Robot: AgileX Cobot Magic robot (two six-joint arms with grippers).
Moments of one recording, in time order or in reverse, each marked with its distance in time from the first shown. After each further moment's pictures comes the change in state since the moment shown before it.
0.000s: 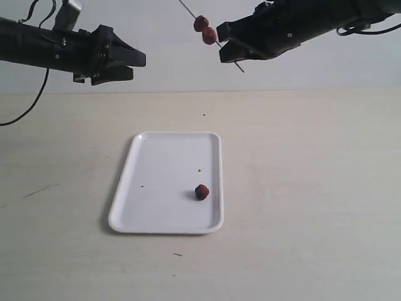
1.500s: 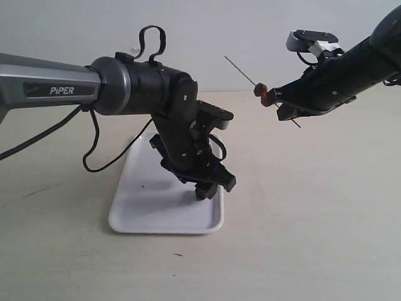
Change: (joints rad) left arm -0.636 0.095 0.000 1.244 -0.198 -0.913; right arm -0.118 -0.007 0.267 -0.225 -0.125 0.110
